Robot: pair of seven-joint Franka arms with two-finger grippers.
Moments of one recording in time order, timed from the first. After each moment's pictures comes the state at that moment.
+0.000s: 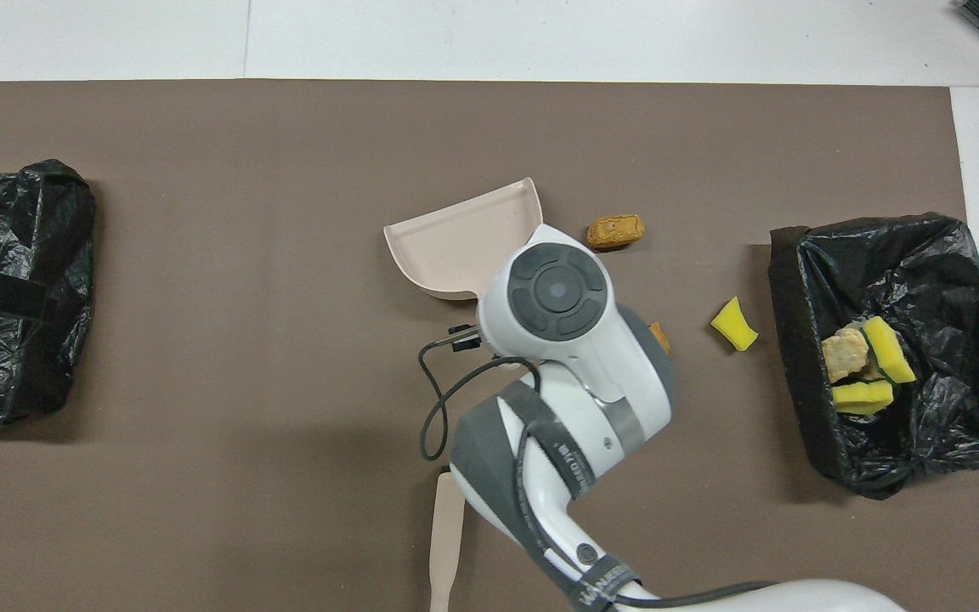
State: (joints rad) left arm -0.03 -0.05 -0.03 -1.54 -0.02 1.47 0.09; right arm 0.54 0.32 0.08 -1.74 0.02 2.13 0.41
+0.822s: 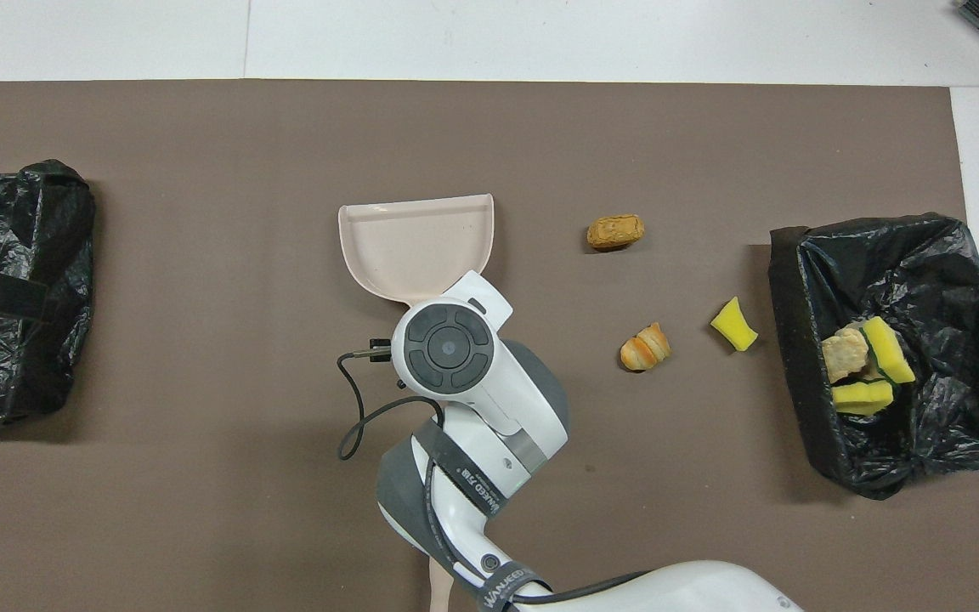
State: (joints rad) left arm -0.03 -0.05 -0.03 -1.54 -0.02 1.47 0.09; right arm 0.65 0.44 0.07 -1.69 0.02 2.27 0.70
